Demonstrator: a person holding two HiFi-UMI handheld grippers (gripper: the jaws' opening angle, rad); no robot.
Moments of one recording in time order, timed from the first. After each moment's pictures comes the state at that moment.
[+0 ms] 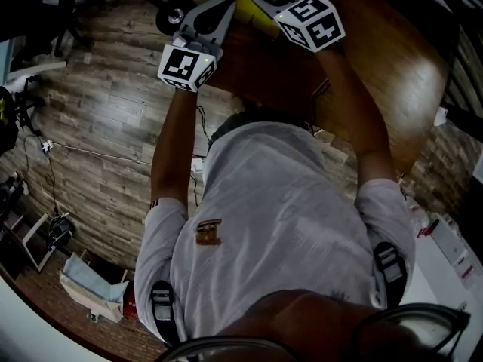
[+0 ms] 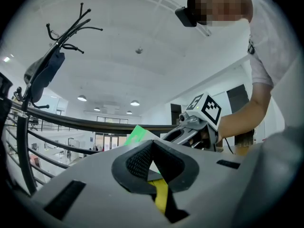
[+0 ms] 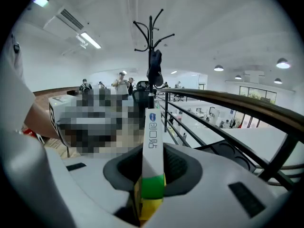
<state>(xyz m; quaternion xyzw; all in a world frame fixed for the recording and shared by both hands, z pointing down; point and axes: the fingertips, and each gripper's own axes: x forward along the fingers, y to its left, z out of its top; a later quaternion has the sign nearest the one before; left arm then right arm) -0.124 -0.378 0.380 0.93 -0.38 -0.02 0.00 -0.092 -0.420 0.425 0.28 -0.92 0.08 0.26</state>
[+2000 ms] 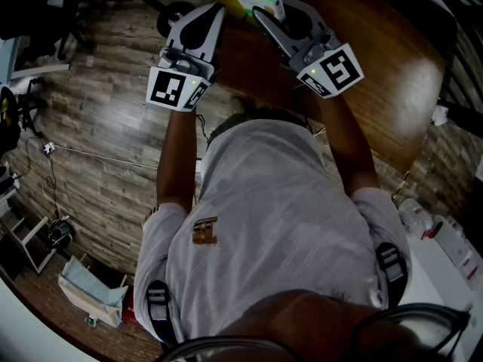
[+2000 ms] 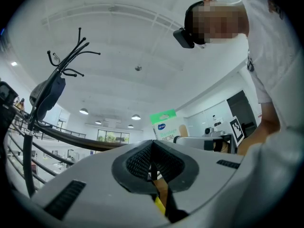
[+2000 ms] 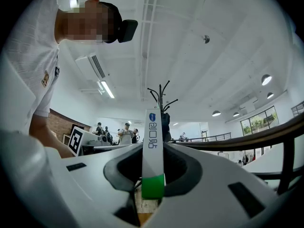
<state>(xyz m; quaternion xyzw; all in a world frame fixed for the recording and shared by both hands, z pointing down) -0.114 -0.292 0.294 0.91 -0.40 -0.09 -0.04 -0.059 -0.291 0.296 0.28 -0.96 -0.02 -0.08</state>
